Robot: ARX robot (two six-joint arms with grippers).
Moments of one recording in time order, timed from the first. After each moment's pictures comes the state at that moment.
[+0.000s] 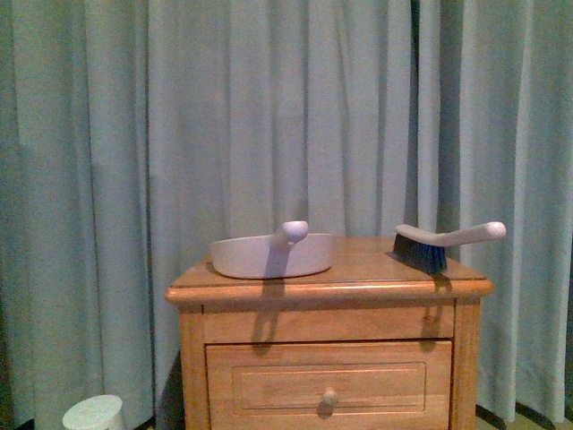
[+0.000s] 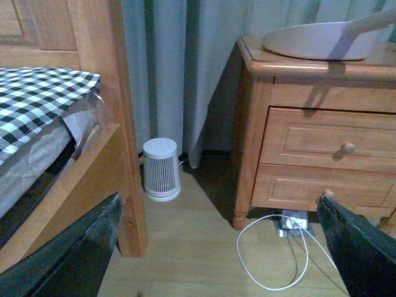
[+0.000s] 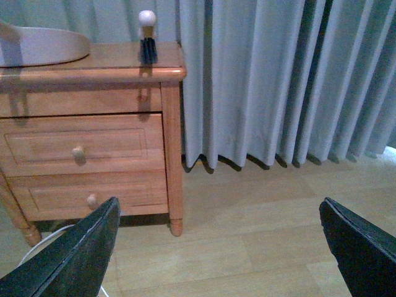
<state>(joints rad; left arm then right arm) 0.00 0.00 0.01 0.00 0.00 0.00 0.00 0.00 0.02 0.00 0.00 0.00</state>
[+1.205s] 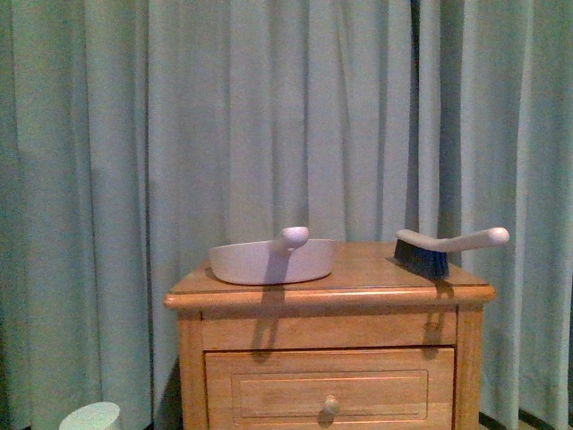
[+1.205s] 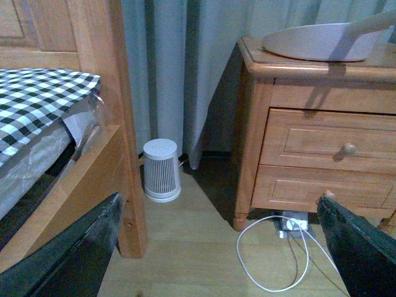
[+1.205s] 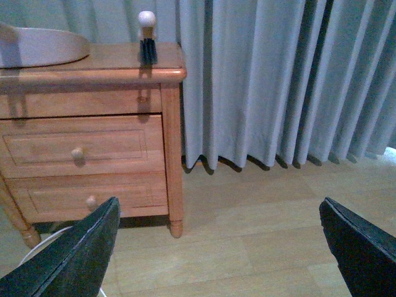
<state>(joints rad) 0.00 0.00 0.01 0.00 0.00 0.00 0.00 0.00 0.02 0.00 0.00 0.00</state>
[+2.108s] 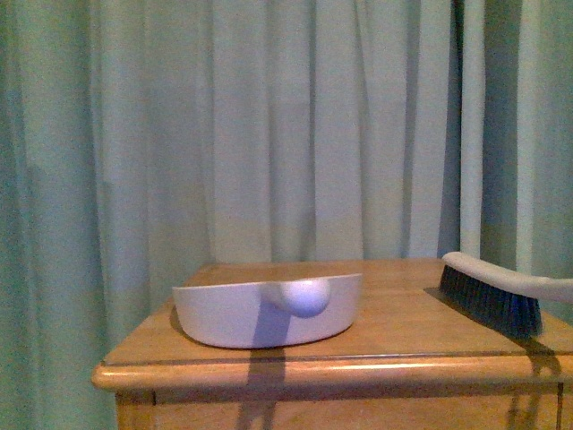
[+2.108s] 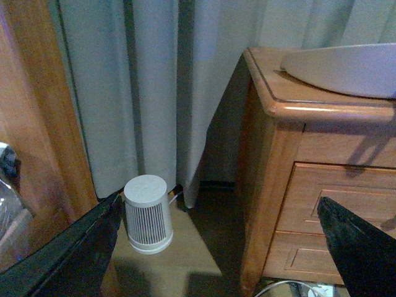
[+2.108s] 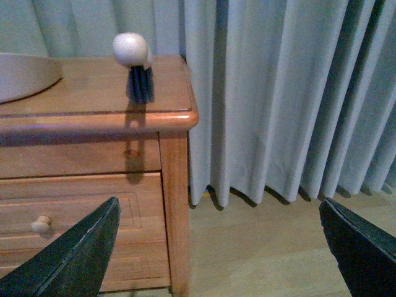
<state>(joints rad) 0.00 0.00 0.01 0.00 0.00 0.00 0.00 0.00 0.02 0.00 0.00 0.00</state>
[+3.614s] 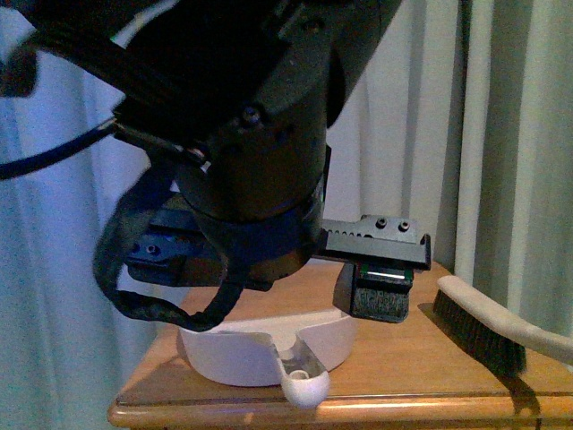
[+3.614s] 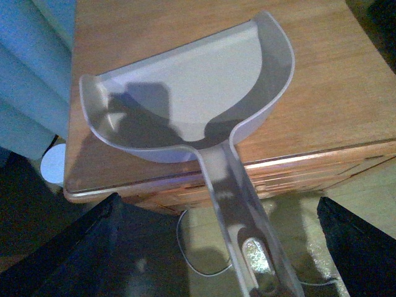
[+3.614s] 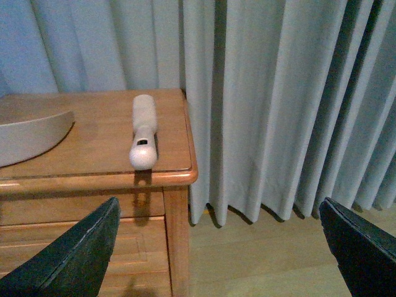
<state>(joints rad) -0.70 1.71 1.42 -0.46 -0.45 -0.26 0.00 0.00 0.02 0.00 0.00 0.00</state>
